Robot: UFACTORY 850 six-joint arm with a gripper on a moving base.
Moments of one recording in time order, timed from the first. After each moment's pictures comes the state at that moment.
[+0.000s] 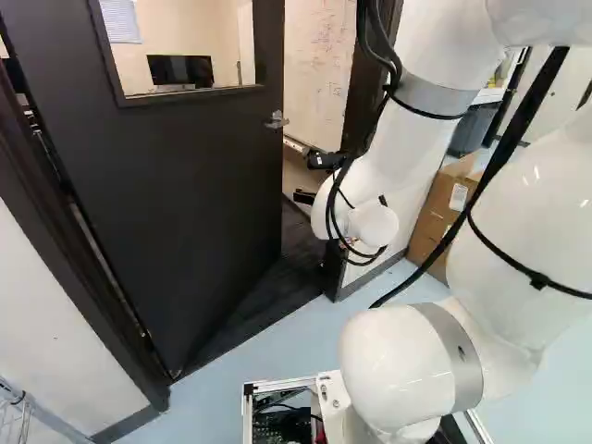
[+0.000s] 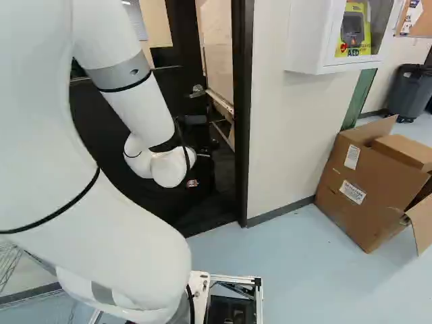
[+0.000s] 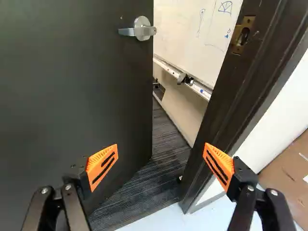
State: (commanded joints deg) arm -0.7 4.9 -14.5 -4.7 53.6 0.0
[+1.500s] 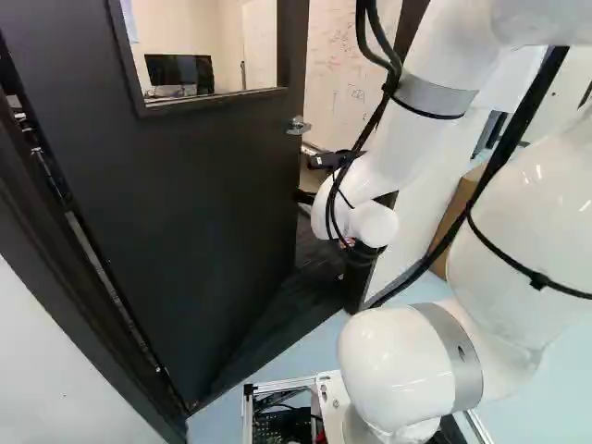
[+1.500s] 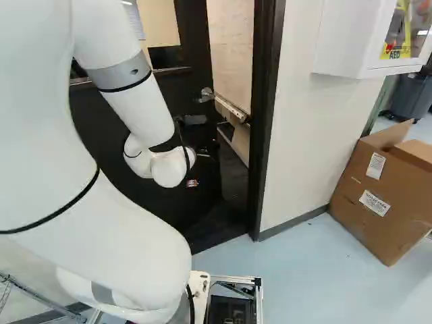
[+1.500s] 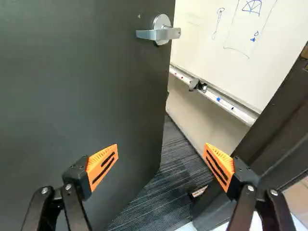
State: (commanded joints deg) arm -0.7 4.9 -14.5 -4.7 53.6 0.0
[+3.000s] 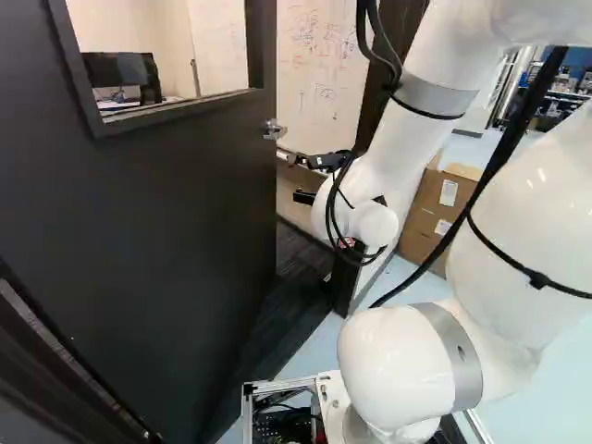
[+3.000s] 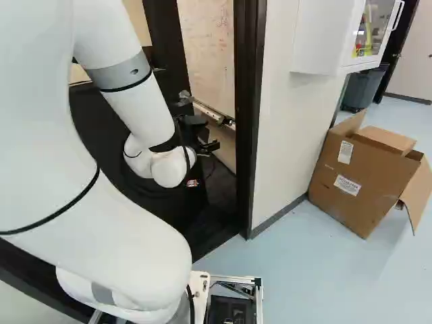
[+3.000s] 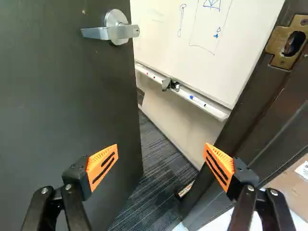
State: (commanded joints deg) arm -0.7 4.9 -14.5 -4.7 53.6 0.0
